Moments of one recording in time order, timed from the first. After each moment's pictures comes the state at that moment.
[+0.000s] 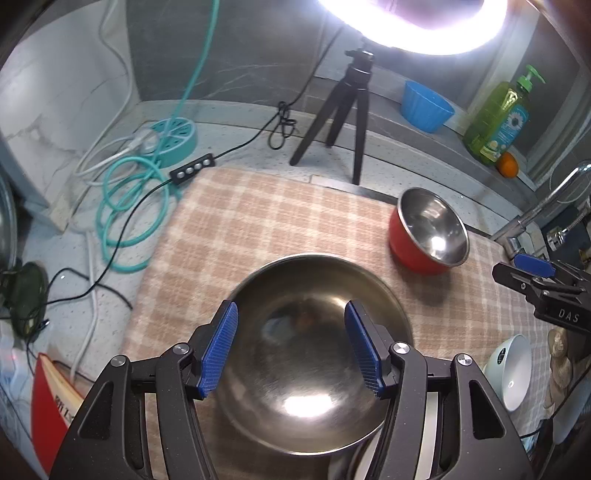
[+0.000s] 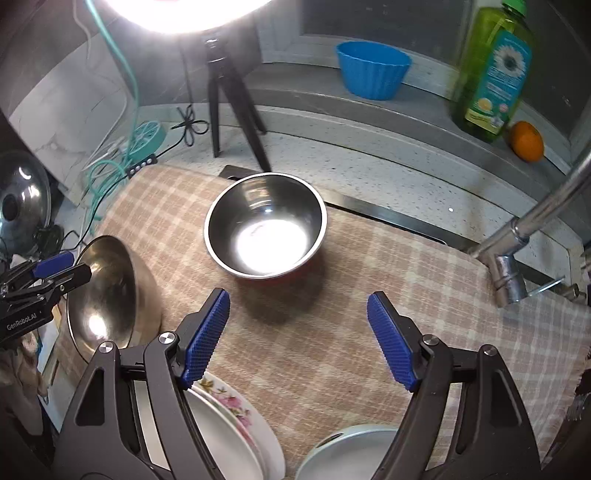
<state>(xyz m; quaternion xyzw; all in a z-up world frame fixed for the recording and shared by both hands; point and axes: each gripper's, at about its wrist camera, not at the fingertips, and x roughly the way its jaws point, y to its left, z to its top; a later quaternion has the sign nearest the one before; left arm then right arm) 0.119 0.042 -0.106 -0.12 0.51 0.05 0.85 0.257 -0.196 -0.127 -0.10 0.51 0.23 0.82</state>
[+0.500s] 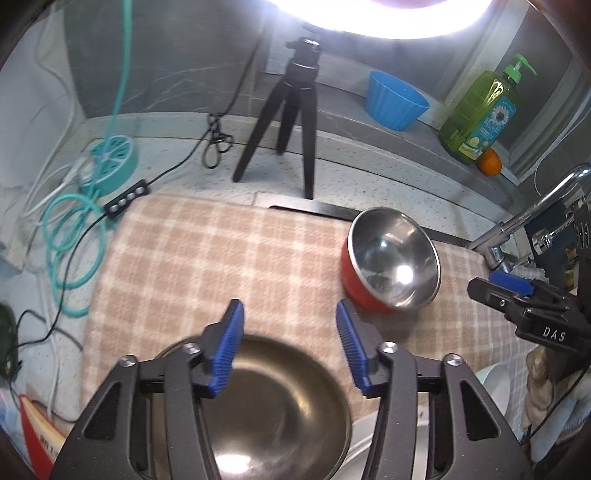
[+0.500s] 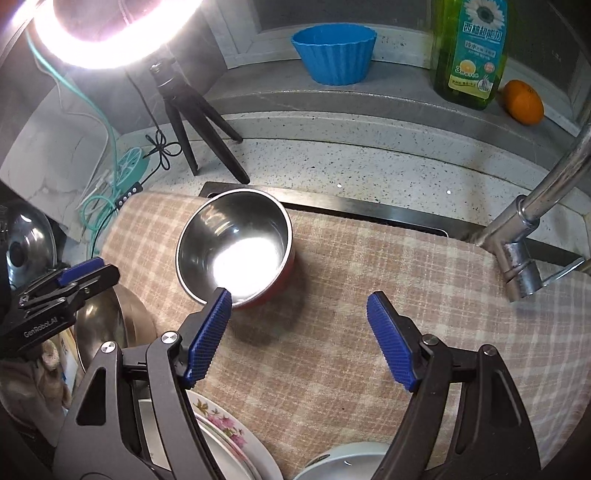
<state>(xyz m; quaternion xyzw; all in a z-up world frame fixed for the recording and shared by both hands) 0.185 0.009 -0.112 -0.12 0.52 -0.01 0.84 0.296 -0.216 -0.143 -0.03 0.54 0.23 0.81</state>
